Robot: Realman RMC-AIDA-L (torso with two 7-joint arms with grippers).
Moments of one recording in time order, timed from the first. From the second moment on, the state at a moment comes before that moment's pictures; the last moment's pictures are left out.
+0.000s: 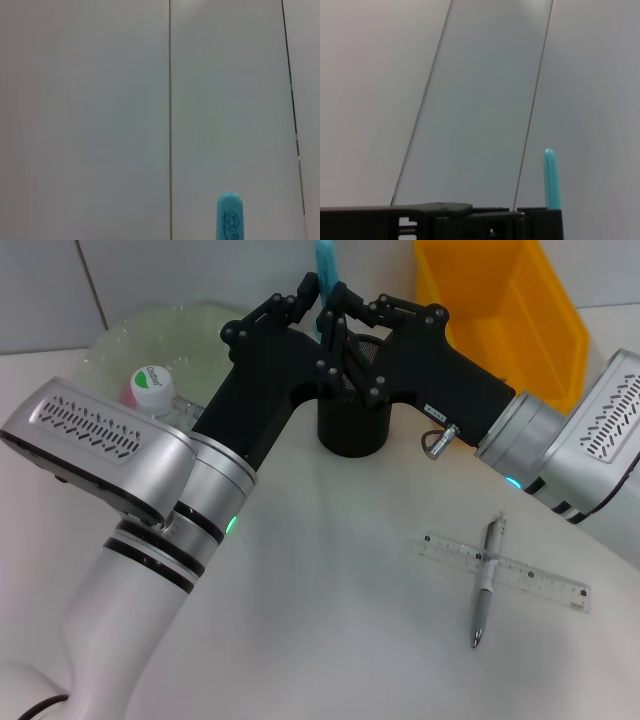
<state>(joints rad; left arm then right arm) -0.44 -2.08 2.53 0.87 -0.85 0.96 0.21 0.73 2.09 -0.34 0.07 -1.58 -1.45 0.20</state>
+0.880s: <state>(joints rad) -0.44 -2.08 2.53 0.87 -0.85 0.97 0.21 0.74 2.09 -0.30 0.13 -1.58 -1.47 0.10</state>
